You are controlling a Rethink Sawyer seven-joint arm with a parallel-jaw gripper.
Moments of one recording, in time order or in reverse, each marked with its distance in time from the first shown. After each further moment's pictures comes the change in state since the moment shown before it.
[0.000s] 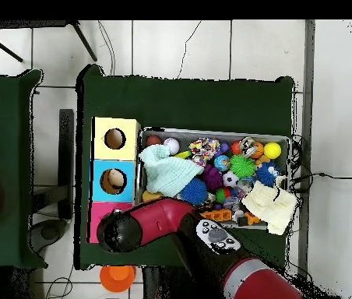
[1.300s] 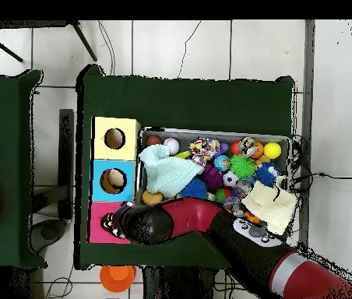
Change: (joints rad) arm -0.249 0.117 0.172 0.046 0.034 -0.076 0.000
